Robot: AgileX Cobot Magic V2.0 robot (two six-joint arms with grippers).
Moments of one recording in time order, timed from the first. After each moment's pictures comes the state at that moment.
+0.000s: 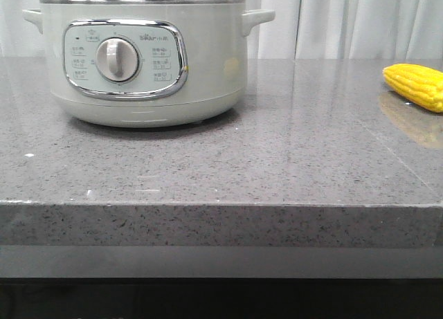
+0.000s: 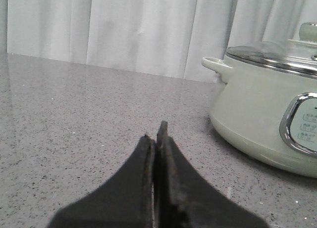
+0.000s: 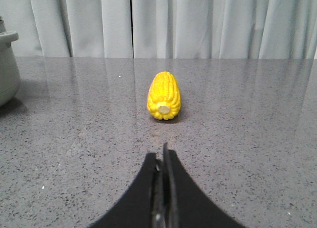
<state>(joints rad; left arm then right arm) -0.01 -0.01 0.01 -0.01 0.02 -0.10 -0.01 -0.01 0.03 0.02 0.02 0.04</state>
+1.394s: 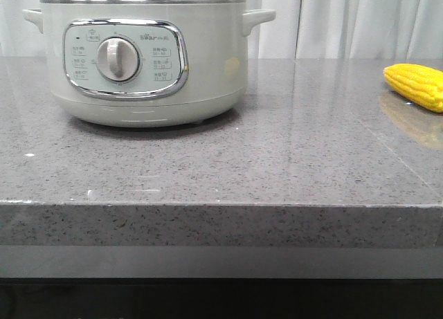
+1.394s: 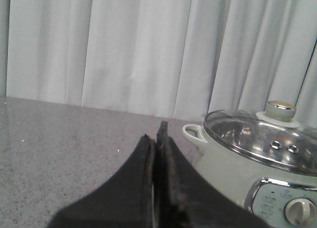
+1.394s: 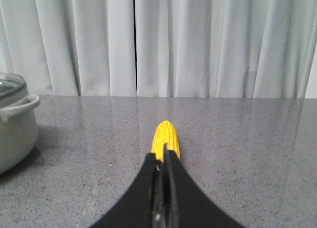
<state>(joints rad) -0.01 0.15 -0.47 -0.01 0.34 -0.10 -0.01 0.05 -0.36 0.02 0.31 0.04</state>
